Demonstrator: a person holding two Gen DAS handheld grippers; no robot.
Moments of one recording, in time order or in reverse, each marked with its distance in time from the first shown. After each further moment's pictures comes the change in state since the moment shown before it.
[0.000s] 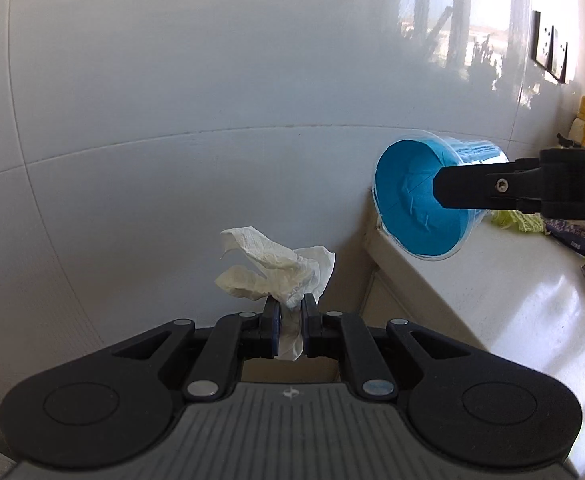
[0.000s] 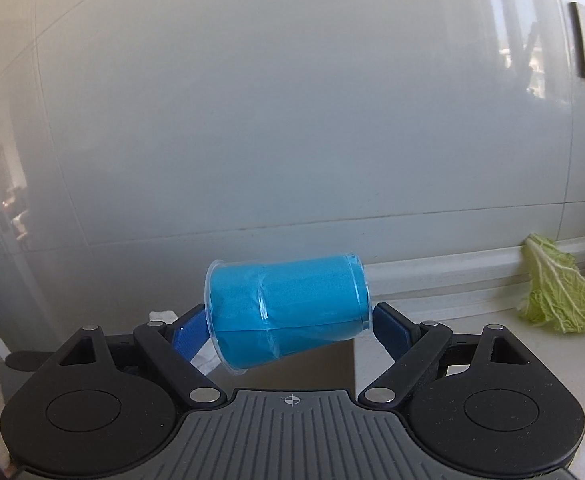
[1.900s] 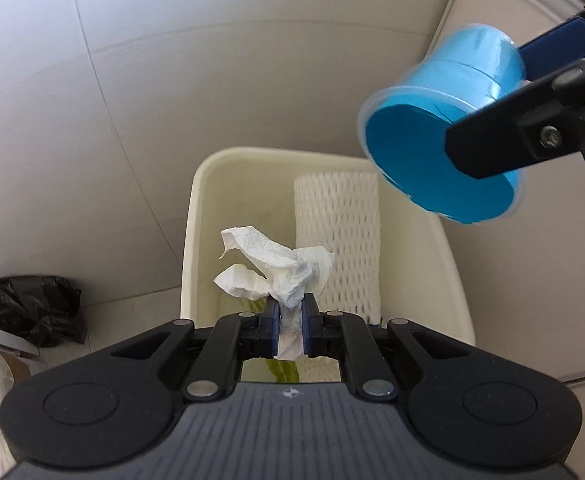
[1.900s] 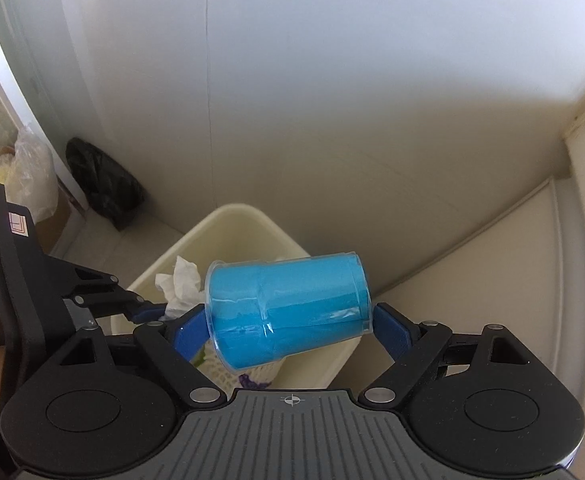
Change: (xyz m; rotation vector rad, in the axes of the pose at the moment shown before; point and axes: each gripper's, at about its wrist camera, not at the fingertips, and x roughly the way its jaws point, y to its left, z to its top) left arm 0.123 0.046 -0.199 -0.067 0.474 -0.028; right arm 0.150 0.113 -0.160 -0.472 0.665 -0.016
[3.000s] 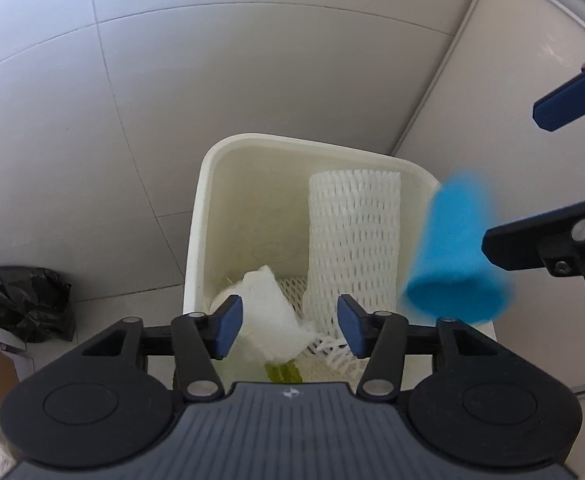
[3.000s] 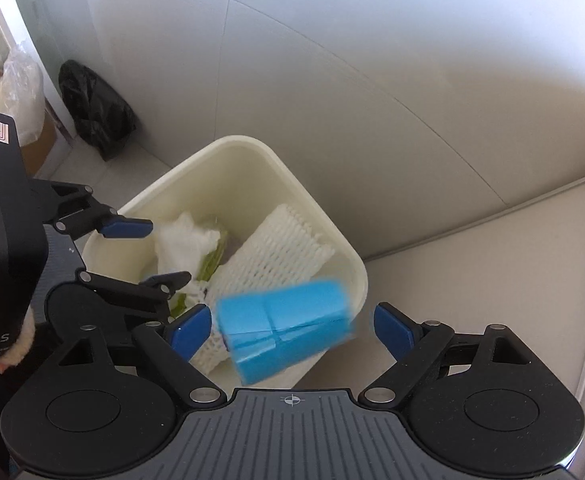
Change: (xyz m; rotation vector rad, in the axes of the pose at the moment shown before) left arm 0.006 0.013 -0.014 -0.033 -0.028 -0.021; right arm 0.021 0.022 -0.017 -0.126 0.149 -0.063
